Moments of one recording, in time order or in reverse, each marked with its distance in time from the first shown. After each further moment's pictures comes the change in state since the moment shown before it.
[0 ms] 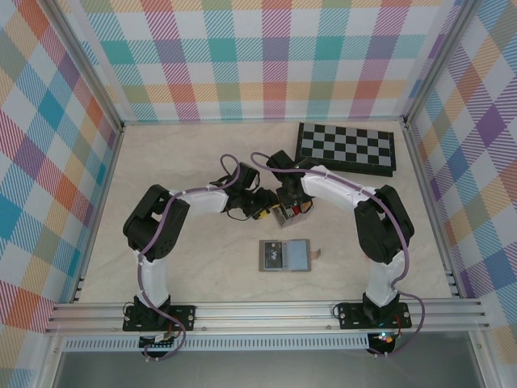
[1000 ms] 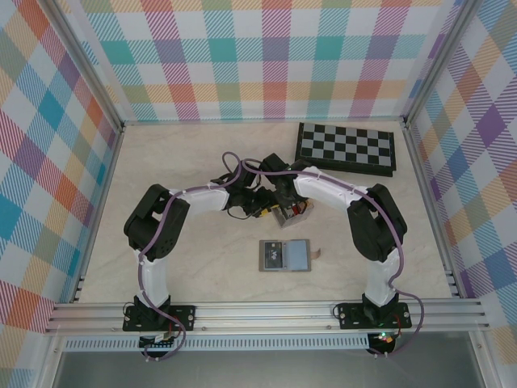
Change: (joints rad) left arm 0.000 0.007 0.034 -0.050 -0.003 0.045; right arm 0.039 0.045 0.040 -0.028 0.128 -0.073
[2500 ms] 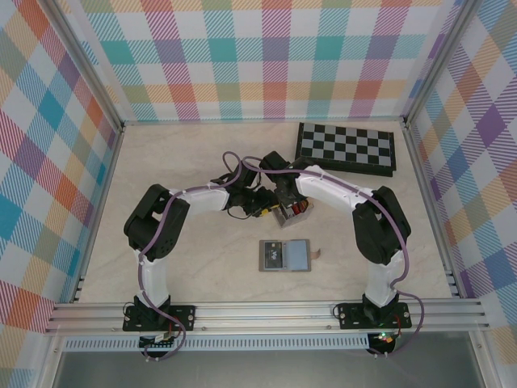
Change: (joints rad) left arm 0.000 0.000 0.000 0.000 0.000 0.014; right arm 0.007 -0.035 0.017 -0.043 0.030 0.002
